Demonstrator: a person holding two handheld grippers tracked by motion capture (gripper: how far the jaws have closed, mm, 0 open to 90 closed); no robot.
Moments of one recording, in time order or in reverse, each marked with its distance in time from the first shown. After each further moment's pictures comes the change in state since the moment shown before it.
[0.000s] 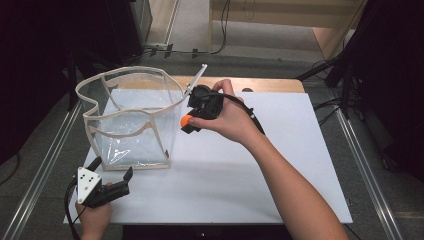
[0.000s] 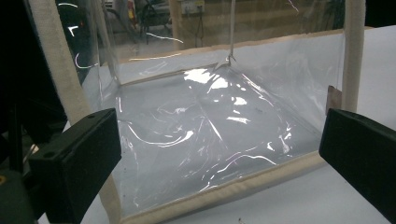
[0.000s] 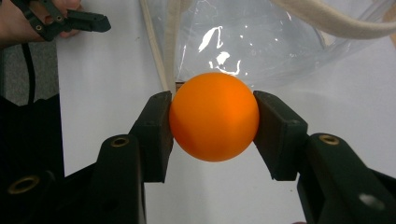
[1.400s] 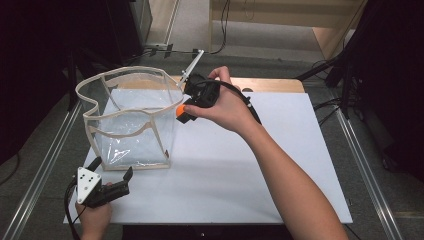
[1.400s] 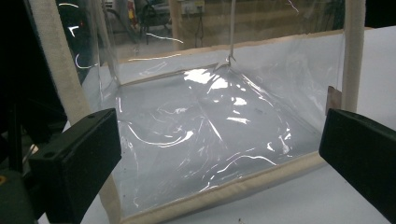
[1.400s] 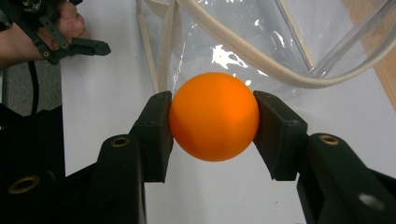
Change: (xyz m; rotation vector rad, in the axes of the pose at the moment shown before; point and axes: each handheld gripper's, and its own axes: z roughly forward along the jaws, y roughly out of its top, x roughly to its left) left arm 0.000 0.000 0.000 -0.002 -0.003 0.000; right arm -0.011 0.022 -0.015 -0.024 0.002 -0.011
